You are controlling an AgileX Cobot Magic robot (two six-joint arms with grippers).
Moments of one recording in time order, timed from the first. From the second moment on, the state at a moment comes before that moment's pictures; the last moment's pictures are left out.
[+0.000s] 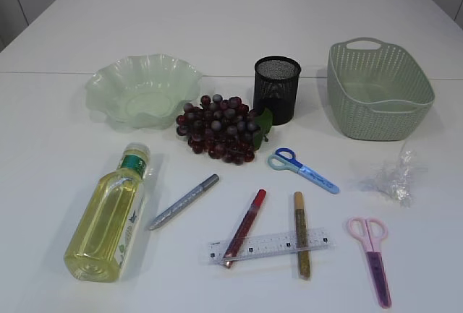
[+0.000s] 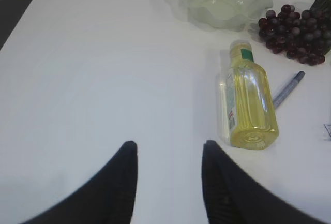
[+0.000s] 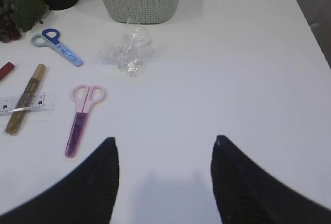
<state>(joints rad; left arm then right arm) -0.12 0.01 -0.53 0.04 1.11 -0.21 -0.01 -0.02 -0.50 -0.05 1.15 -0.03</state>
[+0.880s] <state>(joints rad) -0.12 0.01 -0.53 0.03 1.11 -0.21 -0.01 -0.02 -0.50 -0.05 1.15 -0.03</state>
